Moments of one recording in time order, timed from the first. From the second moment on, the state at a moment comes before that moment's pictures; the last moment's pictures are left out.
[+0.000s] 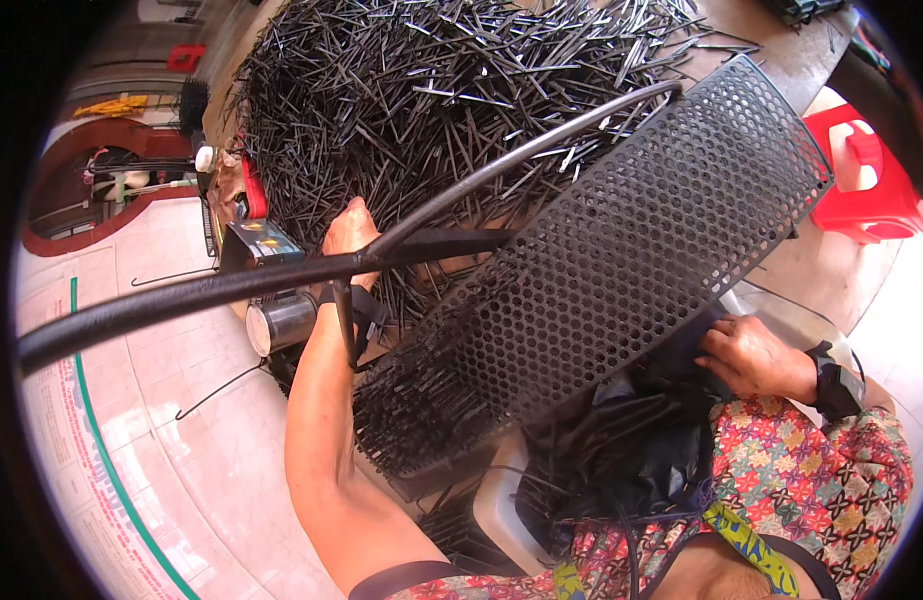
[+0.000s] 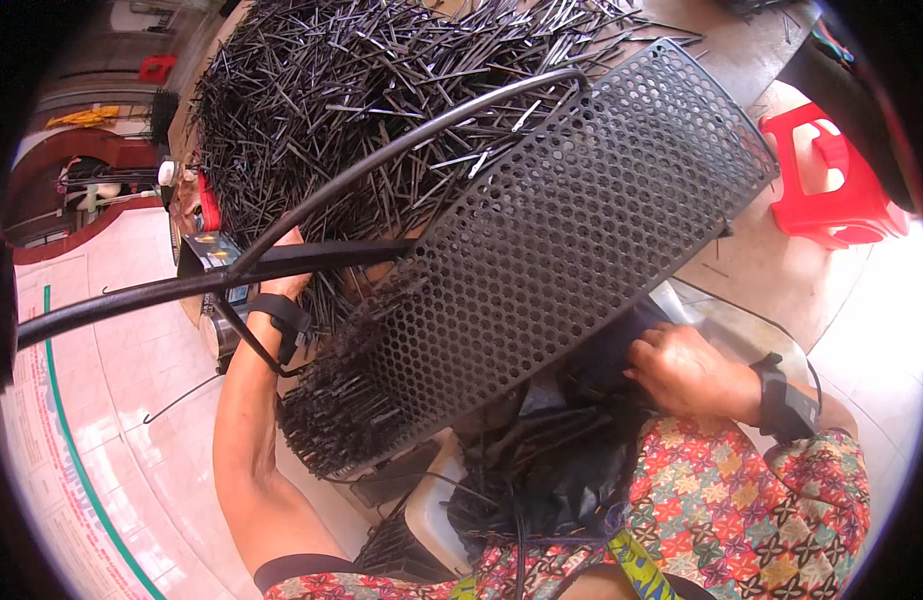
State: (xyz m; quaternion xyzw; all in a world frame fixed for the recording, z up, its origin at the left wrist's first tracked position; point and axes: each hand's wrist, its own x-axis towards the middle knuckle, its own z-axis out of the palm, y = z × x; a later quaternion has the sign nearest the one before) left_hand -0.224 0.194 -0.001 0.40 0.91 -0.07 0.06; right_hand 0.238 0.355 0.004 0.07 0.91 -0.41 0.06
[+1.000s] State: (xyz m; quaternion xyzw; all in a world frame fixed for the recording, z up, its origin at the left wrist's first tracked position) left_hand -0.152 0.290 0.156 0.56 0.82 -0.01 -0.13; right_hand -0.053 0.406 0.133 -0.04 0.97 -0.06 -0.23
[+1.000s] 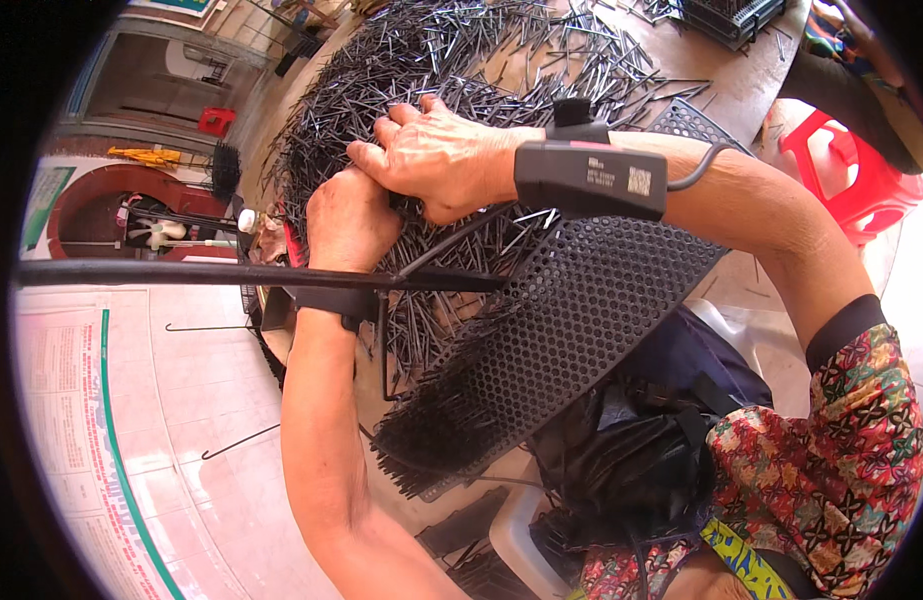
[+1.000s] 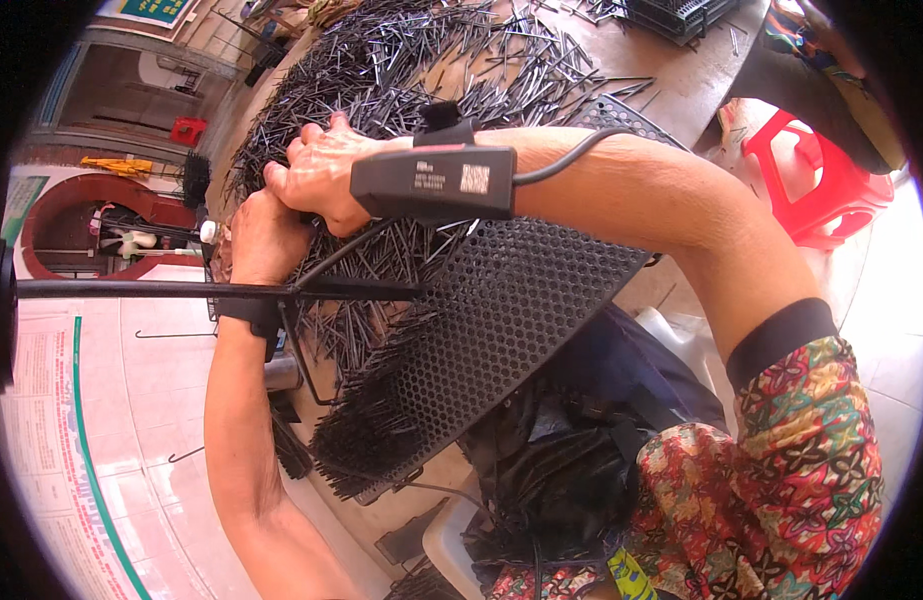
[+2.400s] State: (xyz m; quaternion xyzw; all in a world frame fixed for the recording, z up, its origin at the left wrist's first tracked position) left_hand -0.192 0.145 0.187 0.12 0.75 0.58 0.30; right_hand 0.042 0.458 0.090 0.05 0.78 -0.53 -0.33
